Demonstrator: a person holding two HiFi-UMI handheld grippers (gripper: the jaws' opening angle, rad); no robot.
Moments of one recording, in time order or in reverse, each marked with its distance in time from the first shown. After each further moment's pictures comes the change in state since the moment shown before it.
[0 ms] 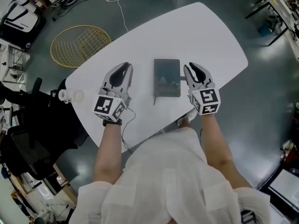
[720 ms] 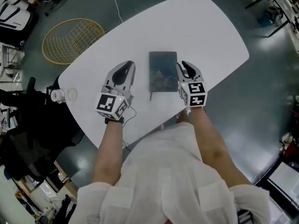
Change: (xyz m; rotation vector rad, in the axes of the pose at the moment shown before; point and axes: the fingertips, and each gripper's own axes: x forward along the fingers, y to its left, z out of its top) left arm 0.021 -0.008 -0.058 -0.051 0.070 -0.015; right arm 0.040 0.000 -0.095 0.121 0.188 -0.066
